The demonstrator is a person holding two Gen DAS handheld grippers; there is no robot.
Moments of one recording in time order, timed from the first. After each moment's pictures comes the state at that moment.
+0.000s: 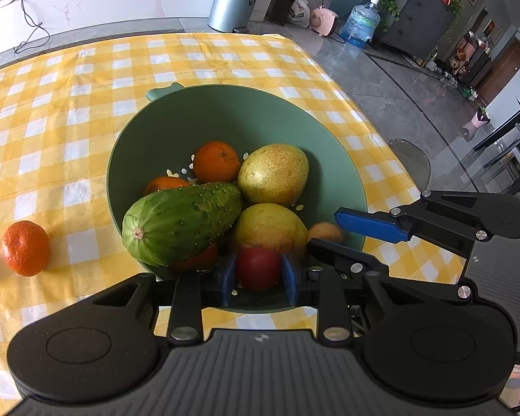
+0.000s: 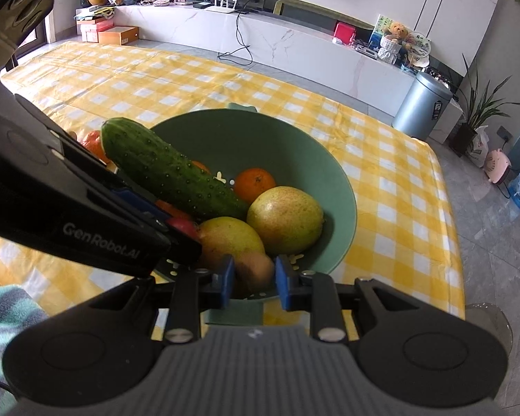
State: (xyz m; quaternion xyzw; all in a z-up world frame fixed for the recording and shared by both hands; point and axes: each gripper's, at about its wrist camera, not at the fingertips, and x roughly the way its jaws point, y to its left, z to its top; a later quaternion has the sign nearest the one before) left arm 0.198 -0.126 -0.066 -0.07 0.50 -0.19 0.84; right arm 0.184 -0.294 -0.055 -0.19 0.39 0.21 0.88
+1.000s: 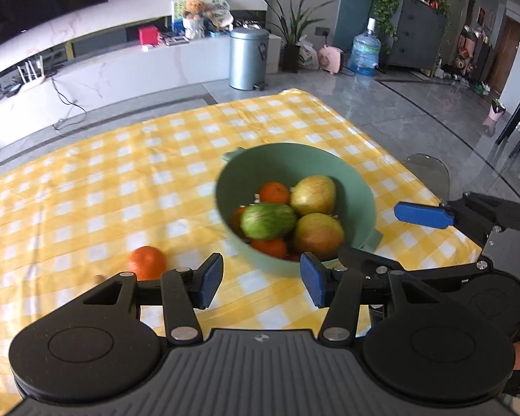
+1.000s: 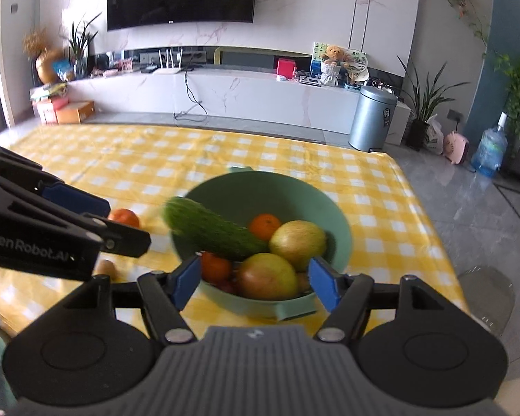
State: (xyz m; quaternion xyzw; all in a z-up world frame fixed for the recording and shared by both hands) left arm 0.114 -0.075 0.009 0.03 0.40 -0.15 0.90; right arm 0.106 -0.262 -0.009 -0.07 0.32 0.13 0.94
